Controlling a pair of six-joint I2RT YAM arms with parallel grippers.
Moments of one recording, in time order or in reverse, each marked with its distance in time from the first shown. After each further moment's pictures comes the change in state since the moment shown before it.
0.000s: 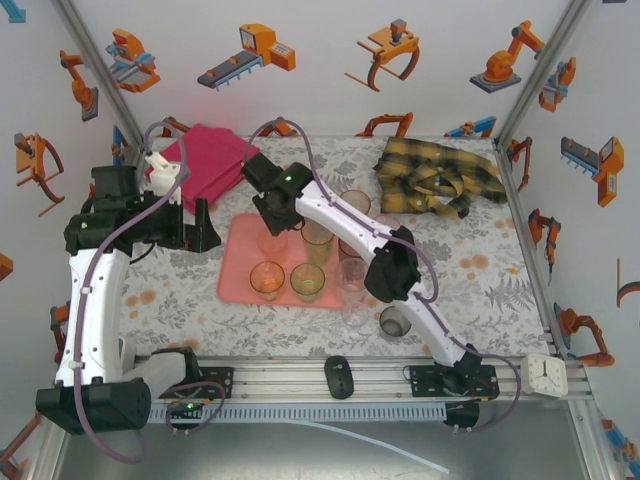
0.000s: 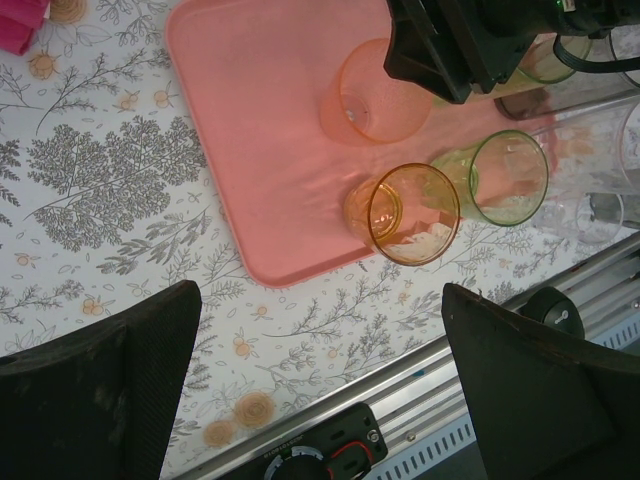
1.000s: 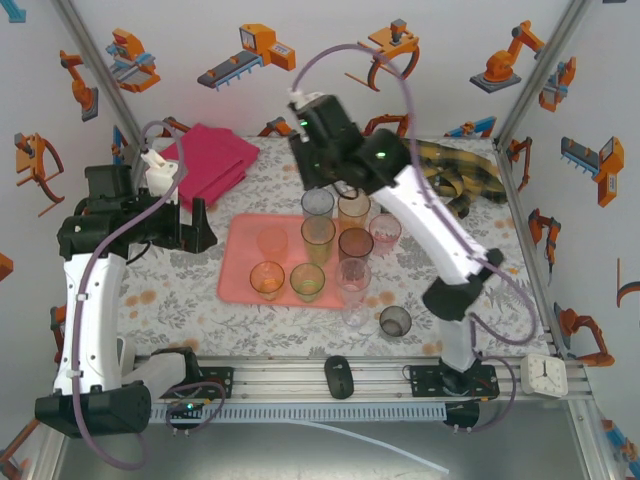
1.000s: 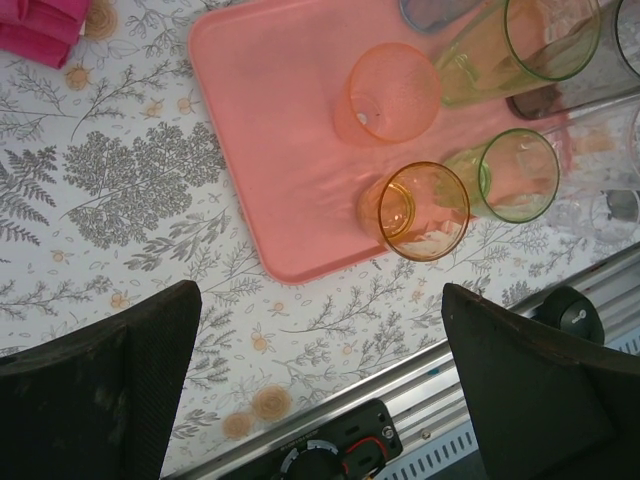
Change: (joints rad) left arm 0.000 -0.017 0.048 -0.035 -0.033 0.033; right arm -0.076 -0.580 -0.124 -0.004 0.164 -0.032
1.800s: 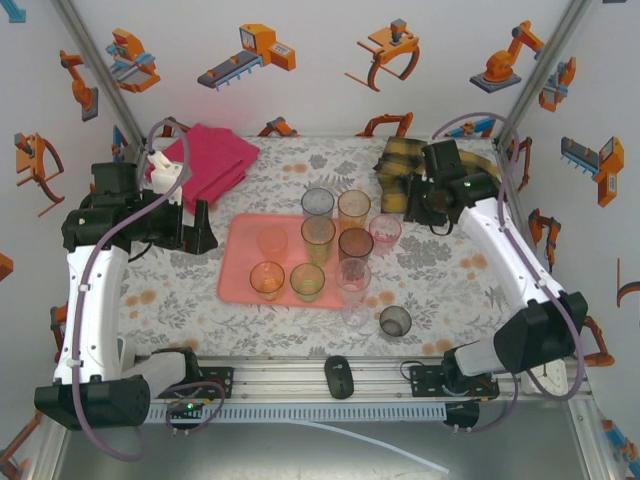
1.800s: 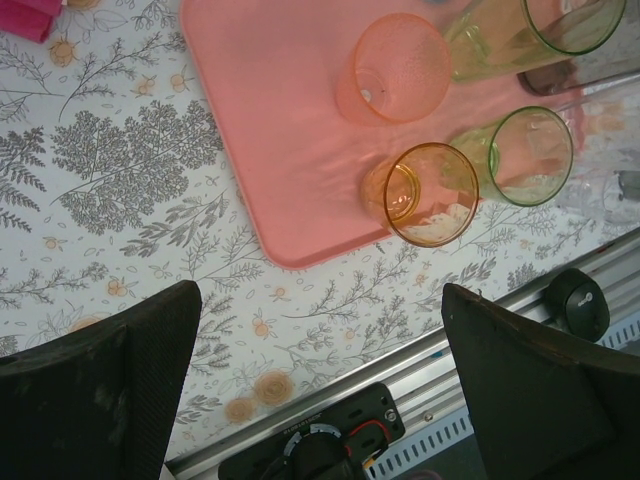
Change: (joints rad) left arm -0.011 0.037 0.001 -0.030 -0.020 0.019; right arm -0.534 -0.422 -1.040 0.298 -0.239 0.138
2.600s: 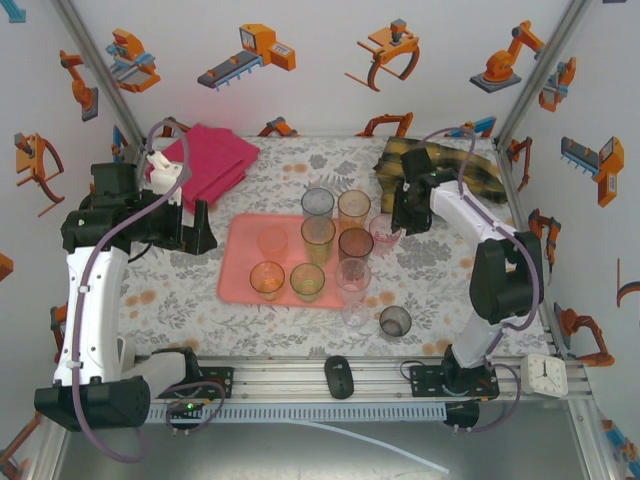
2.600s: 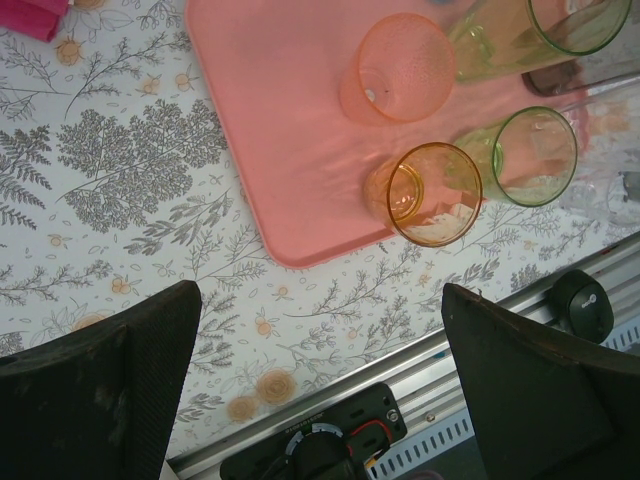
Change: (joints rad) left arm 0.000 -0.006 0.000 0.001 -0.003 -0.001; right arm -0.017 0.303 -0.007 0.099 -0.020 -0.027
